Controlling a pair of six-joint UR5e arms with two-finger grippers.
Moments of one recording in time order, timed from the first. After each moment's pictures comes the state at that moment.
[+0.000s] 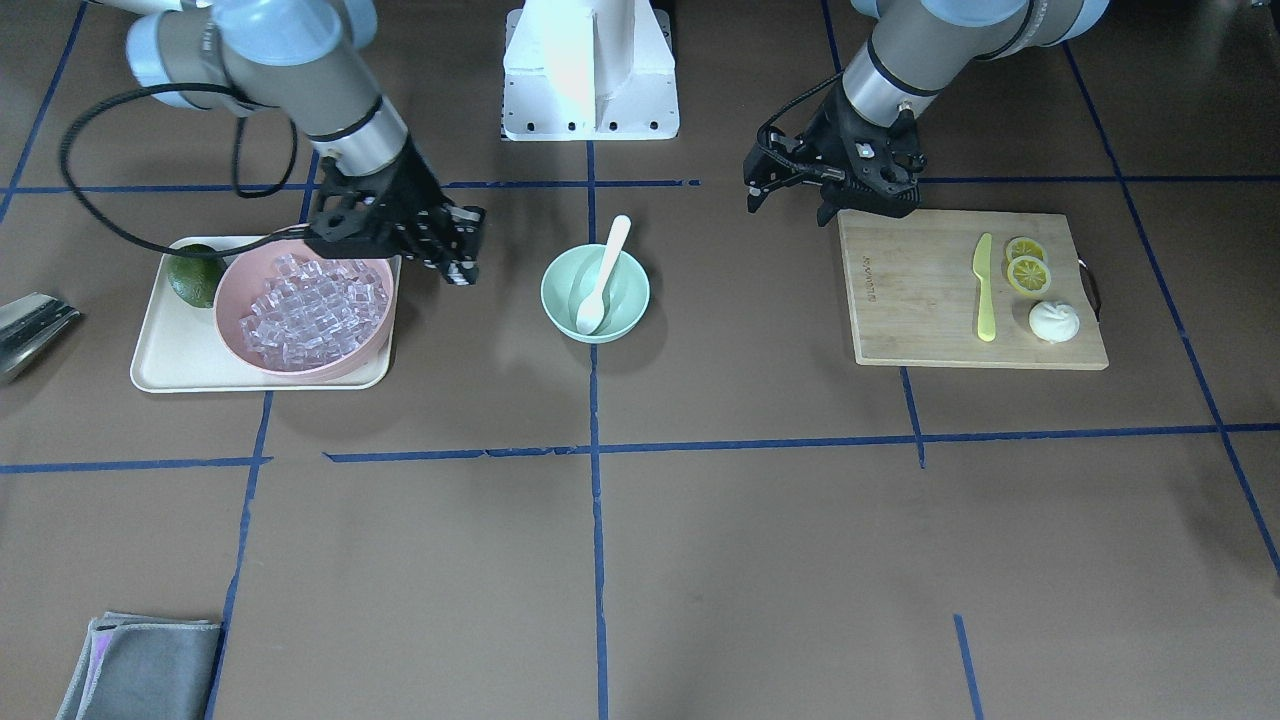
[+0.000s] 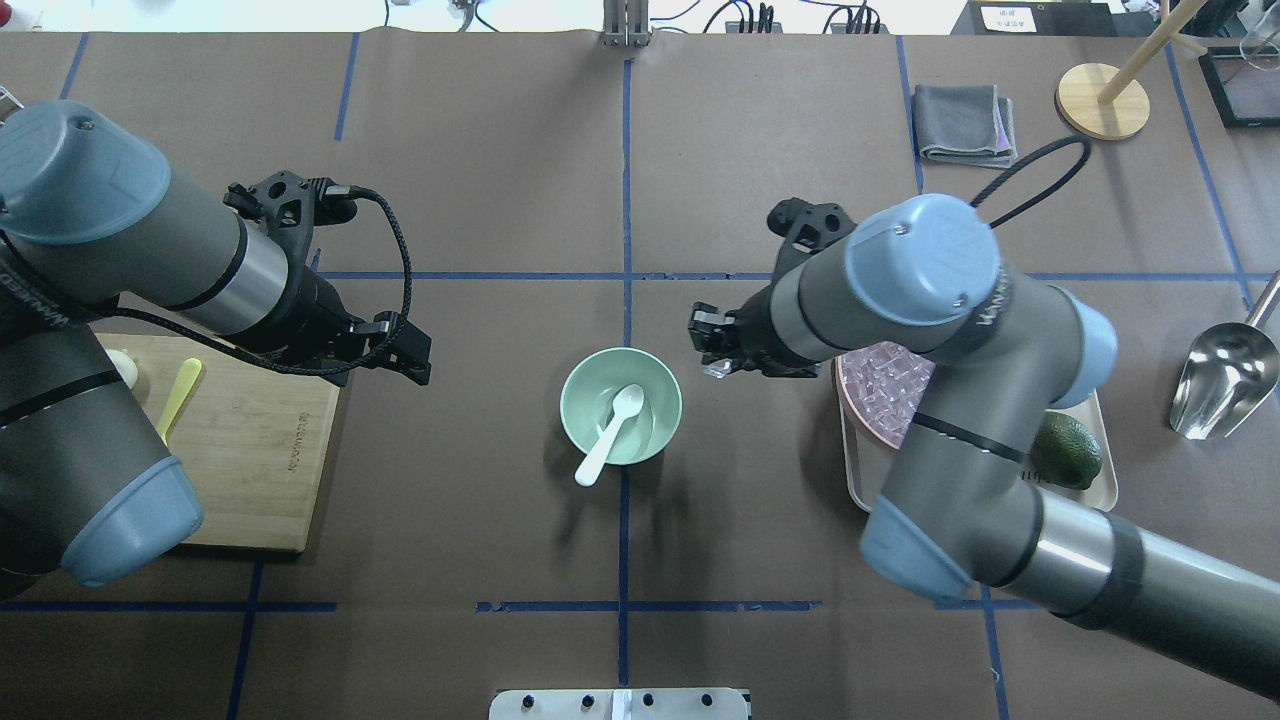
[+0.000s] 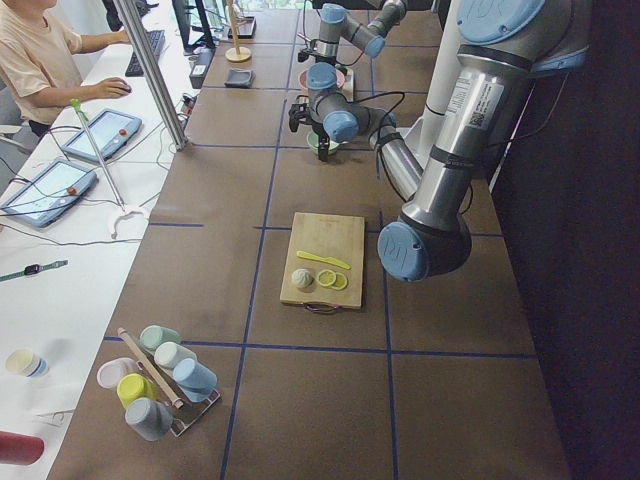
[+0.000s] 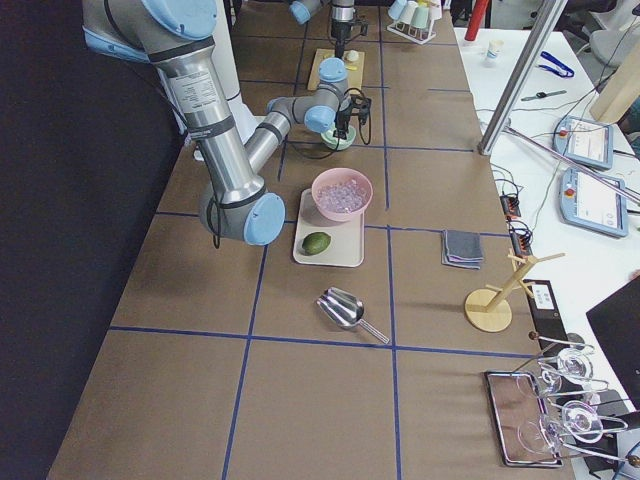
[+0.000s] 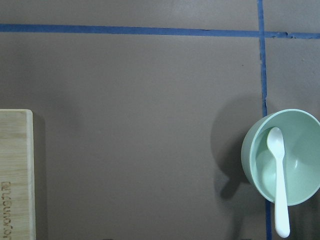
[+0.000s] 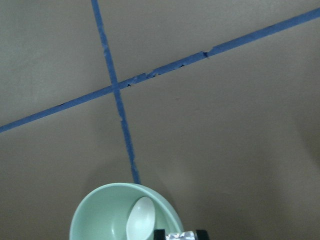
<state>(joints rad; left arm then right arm) -0.72 -1.93 -2.03 -1.66 -2.18 -1.10 0.55 -1.05 1.82 -1.30 1.89 1.56</state>
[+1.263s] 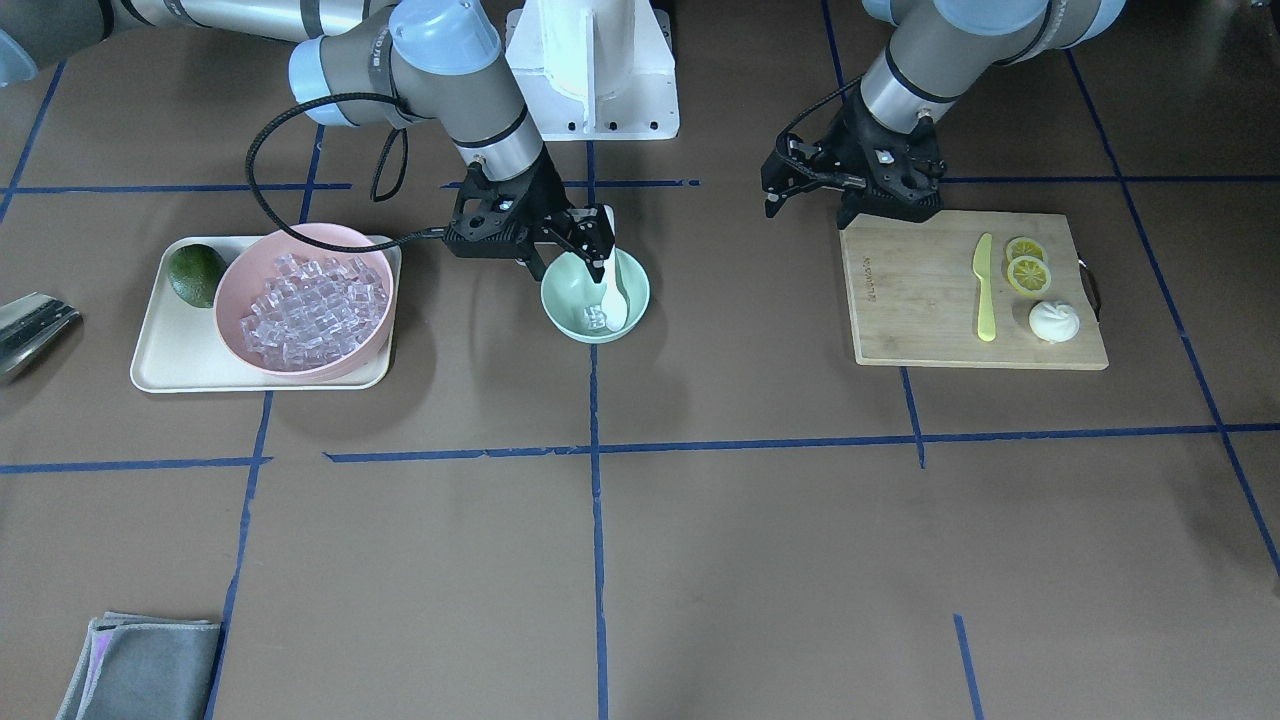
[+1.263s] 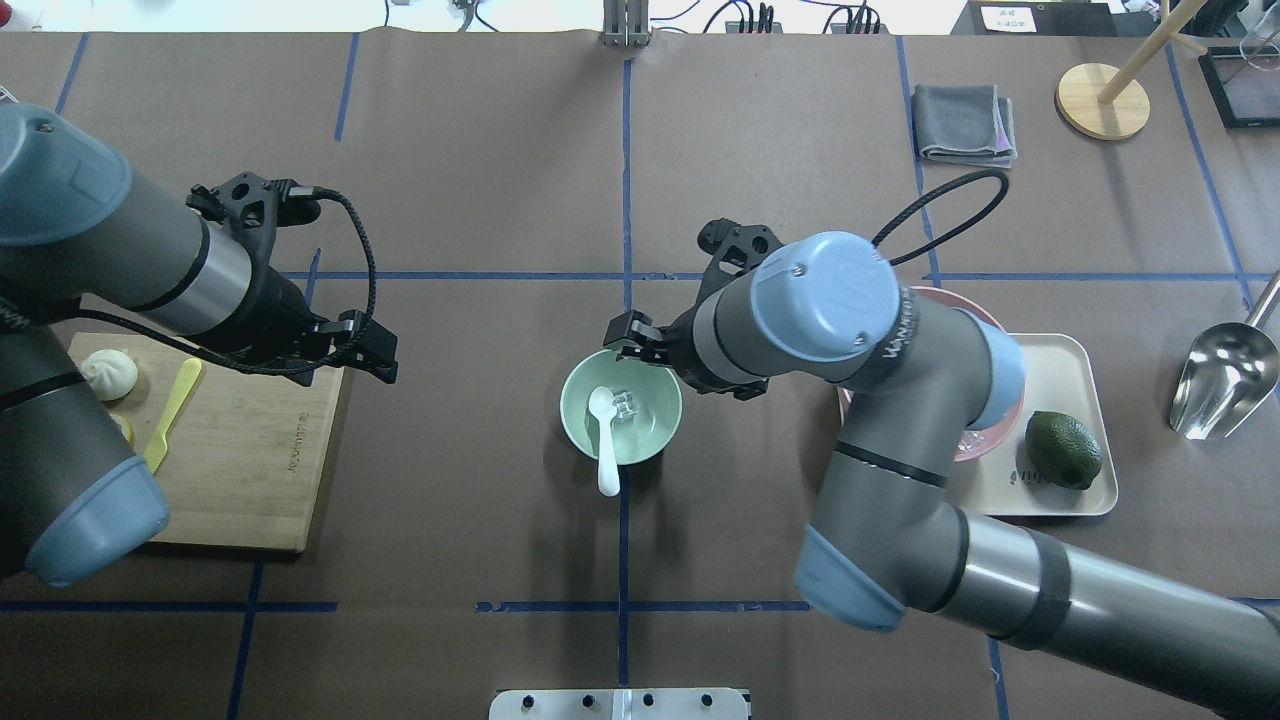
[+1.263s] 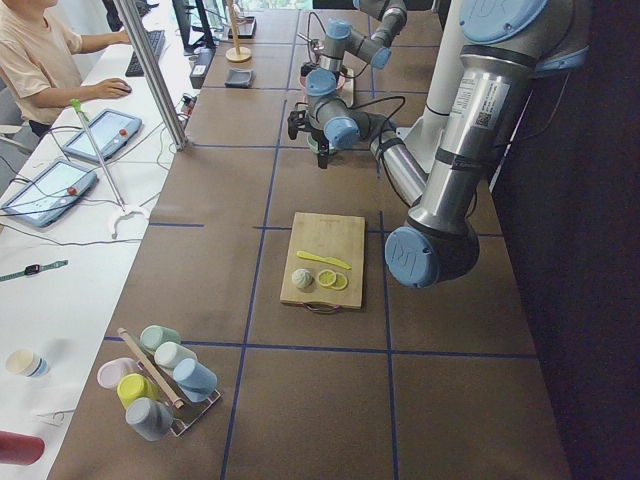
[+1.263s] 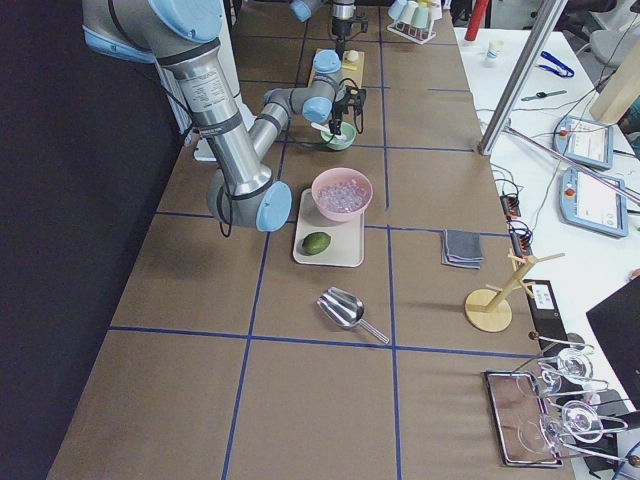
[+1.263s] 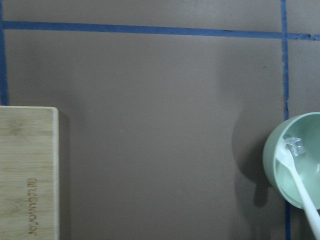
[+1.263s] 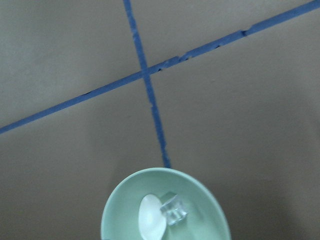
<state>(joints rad) -0.75 -1.85 -2.06 -1.66 -2.18 -1.05 0.53 -1.02 1.83 -1.30 1.85 1.59</state>
